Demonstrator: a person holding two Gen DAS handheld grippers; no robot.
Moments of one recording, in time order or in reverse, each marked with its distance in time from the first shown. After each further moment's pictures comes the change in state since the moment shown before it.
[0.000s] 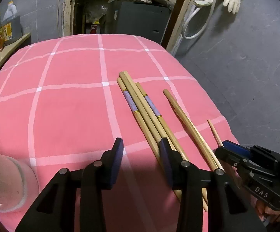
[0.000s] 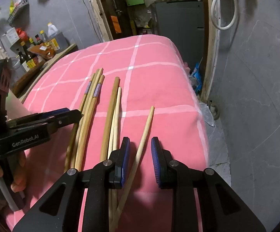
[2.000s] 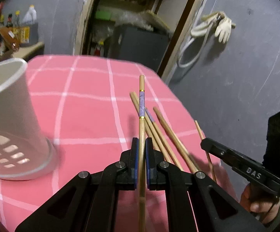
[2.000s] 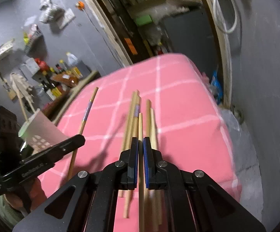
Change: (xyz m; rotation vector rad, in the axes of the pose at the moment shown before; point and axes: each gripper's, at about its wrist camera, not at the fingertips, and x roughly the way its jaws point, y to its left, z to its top) left arm -0.085 -0.006 -0.030 -0.071 -0.233 -0.039; right arm -0.049 0.021 -0.007 0.100 -0.216 0.226
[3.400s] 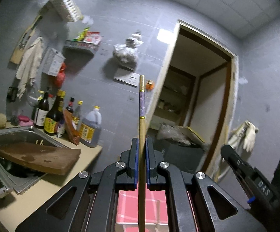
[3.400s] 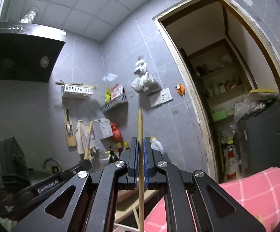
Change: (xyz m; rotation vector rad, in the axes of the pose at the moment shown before) left arm -0.203 0.168 0.069 -0.118 -0.812 0.223; right arm 0.042 0.220 0.070 -0.277 -0.676 0.425
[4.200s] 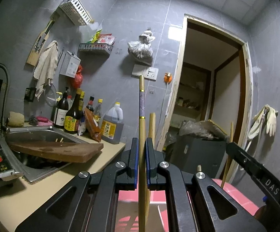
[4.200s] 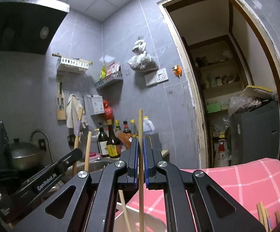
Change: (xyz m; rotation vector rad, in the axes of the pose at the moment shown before) left arm 0.000 0.009 -0.071 0.093 -0.014 0.145; right arm 0.007 0.002 -0.058 -0.093 0.118 -0.050
